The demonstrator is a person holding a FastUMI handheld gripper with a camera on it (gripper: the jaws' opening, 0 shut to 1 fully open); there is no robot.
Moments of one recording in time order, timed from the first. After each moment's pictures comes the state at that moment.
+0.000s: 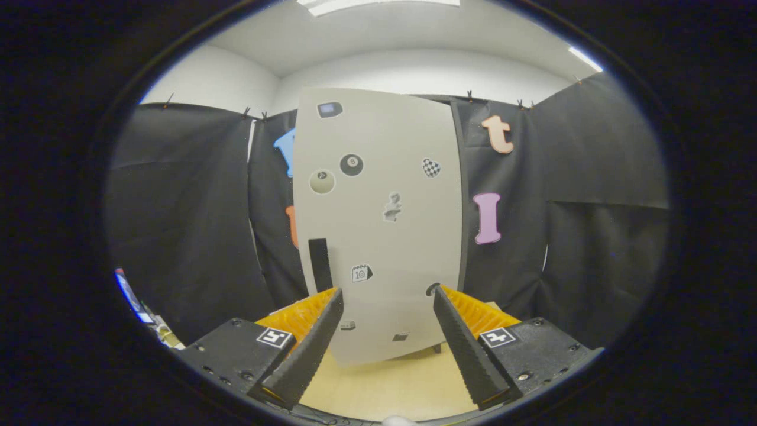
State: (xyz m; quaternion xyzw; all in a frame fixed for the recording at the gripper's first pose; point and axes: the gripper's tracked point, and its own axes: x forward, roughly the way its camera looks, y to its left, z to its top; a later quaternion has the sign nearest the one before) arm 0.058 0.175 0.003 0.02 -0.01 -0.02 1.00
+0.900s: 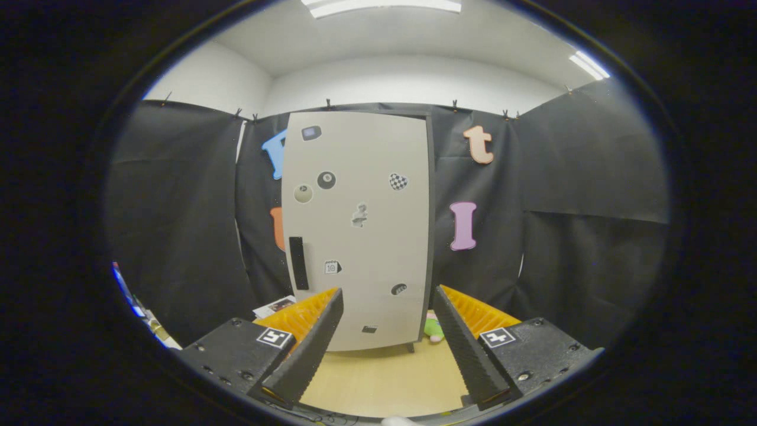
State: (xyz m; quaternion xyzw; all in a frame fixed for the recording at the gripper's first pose) arm -0.131 0.005 -0.002 0.01 -0.01 -0.05 1.00
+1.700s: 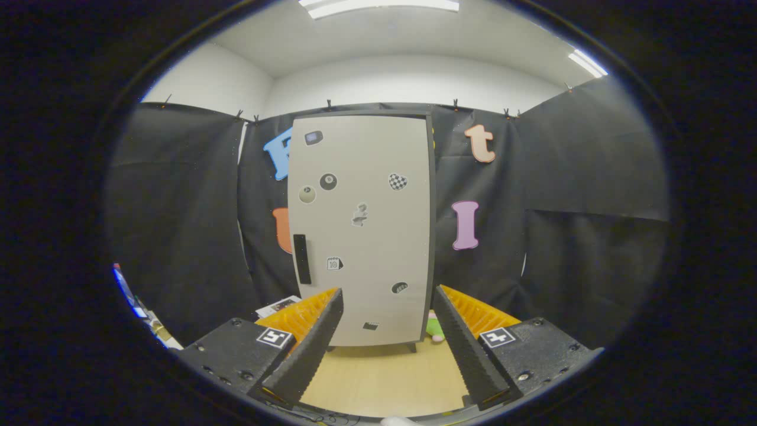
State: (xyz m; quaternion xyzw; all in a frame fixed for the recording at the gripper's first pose) arm -0.129 -0.001 -0.003 0.00 -0.01 -0.04 1.00
